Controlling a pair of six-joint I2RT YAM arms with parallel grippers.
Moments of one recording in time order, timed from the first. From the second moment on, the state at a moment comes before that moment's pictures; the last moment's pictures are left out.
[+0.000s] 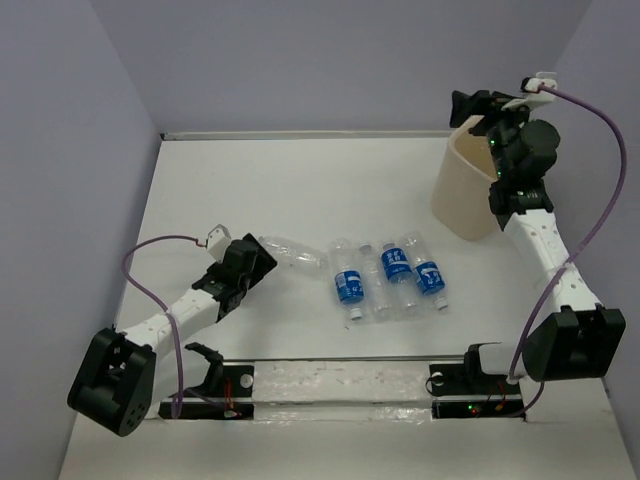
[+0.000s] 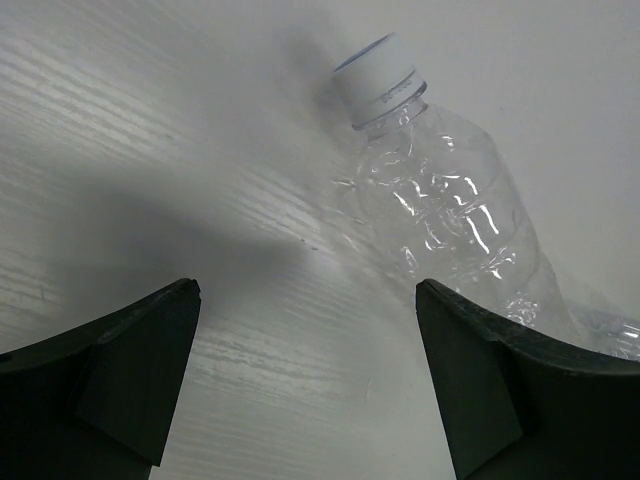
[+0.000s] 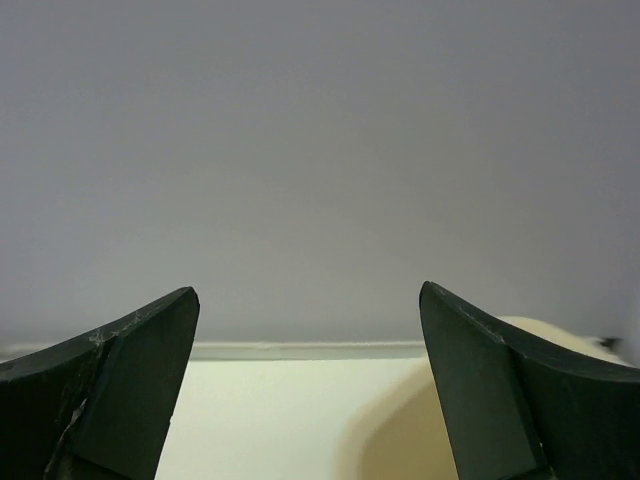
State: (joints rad) left arm -0.46 1.07 0.40 -0.10 -0.37 -1.01; right arm -0.02 1.34 1.25 0.39 -0.06 0.19
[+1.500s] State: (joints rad) left arm -0.46 0.32 0.60 -0.34 -0.43 -0.77; right arm 0.94 2.28 1.83 -0.31 -0.39 0.18
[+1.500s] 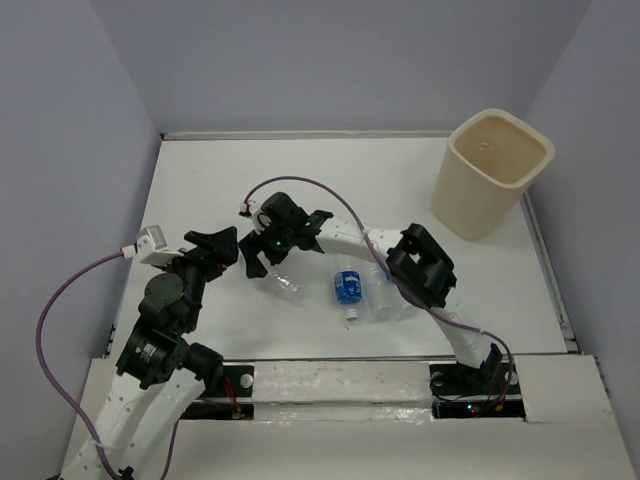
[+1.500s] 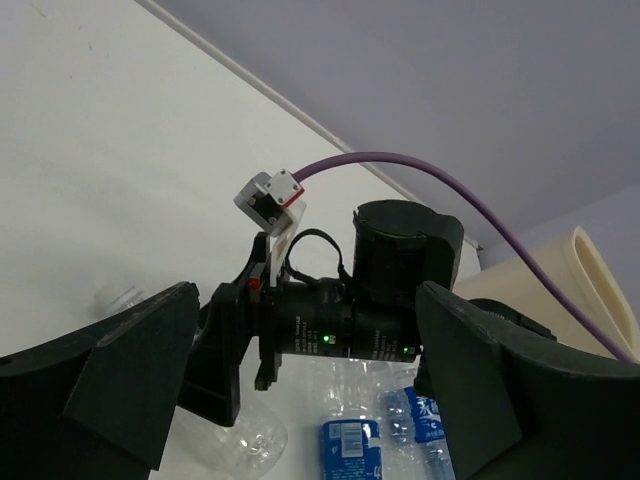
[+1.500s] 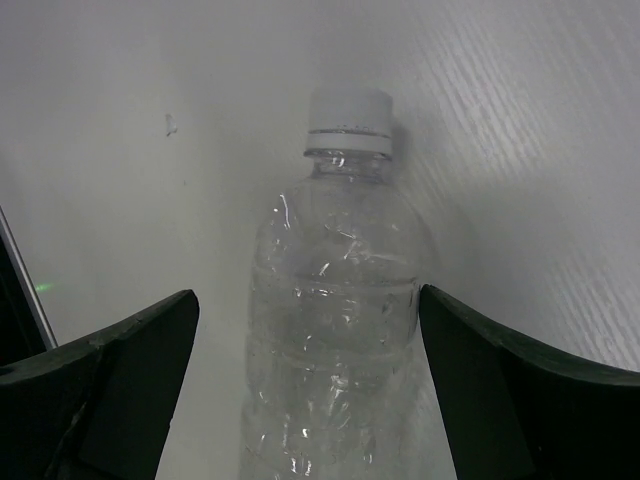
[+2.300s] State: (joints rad) left arm -0.46 0.34 0.55 -0.23 -0.03 -0.73; right arm 0.65 1.89 1.80 -0.22 -0.18 0.31
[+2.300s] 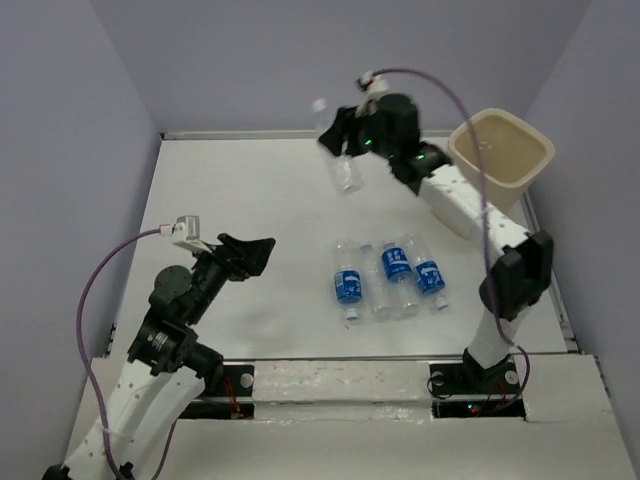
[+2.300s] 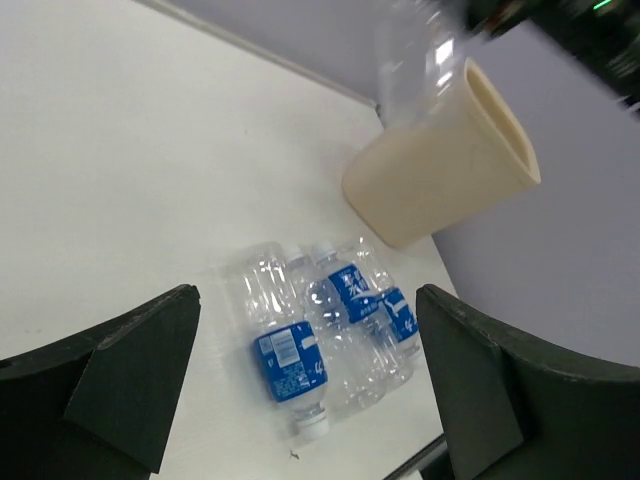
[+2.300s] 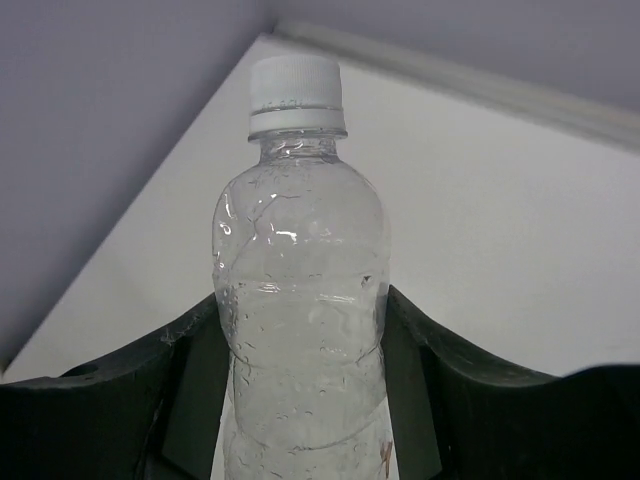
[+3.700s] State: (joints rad) left arm -0.97 1.58 0.70 0.15 -0.16 -0.76; right arm 0.05 1.17 1.12 0.24 0.03 0.37
